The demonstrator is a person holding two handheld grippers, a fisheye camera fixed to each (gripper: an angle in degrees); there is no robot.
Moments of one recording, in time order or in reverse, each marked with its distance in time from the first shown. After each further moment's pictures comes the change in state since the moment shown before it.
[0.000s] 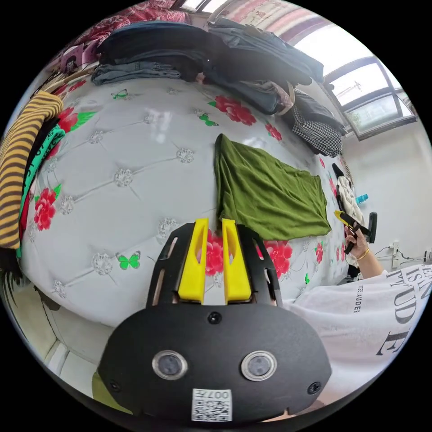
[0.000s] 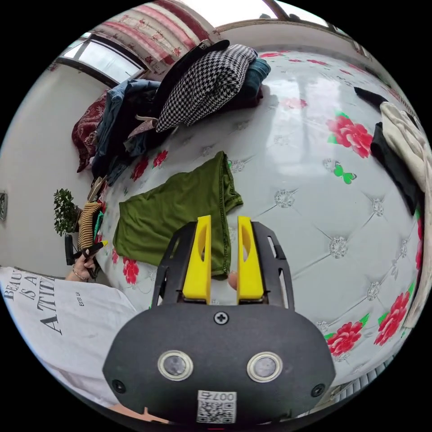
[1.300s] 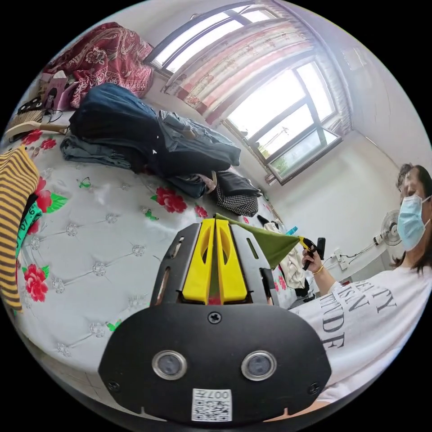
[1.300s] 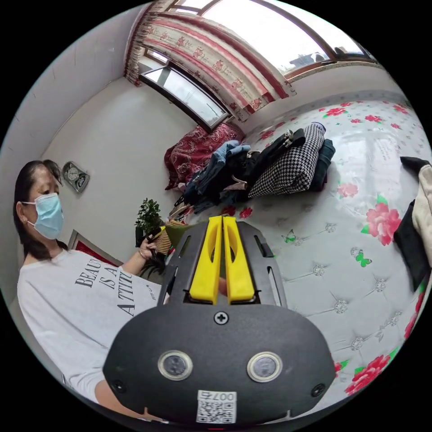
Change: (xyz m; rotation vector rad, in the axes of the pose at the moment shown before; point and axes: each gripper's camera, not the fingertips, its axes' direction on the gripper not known) left arm -0.022 0.046 -0.218 0.420 0.468 0.100; right arm 0.055 0.072 -0.173 0.262 -0.489 -0.240
